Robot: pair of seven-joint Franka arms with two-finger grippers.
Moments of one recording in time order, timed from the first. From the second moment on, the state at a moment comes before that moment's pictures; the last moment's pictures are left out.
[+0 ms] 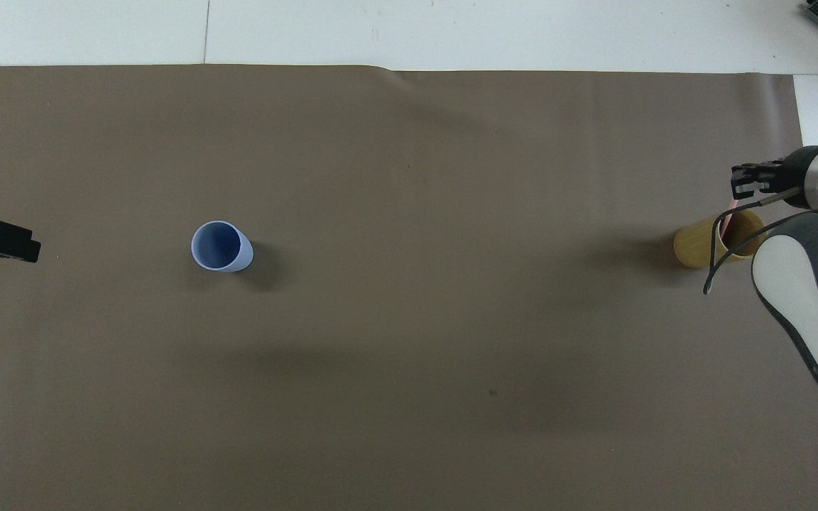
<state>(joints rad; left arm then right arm) 0.03 -0.02 -0.07 -1.51 -0.01 1.46 0.12 -0.08 0.11 -0.05 -1.91 0.01 2.41 -0.42</state>
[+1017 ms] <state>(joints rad) 0.03 -0.02 -0.07 -1.51 -0.01 1.46 0.12 -0.08 -0.06 -0.05 -1.85 0.01 2.28 -0.42</state>
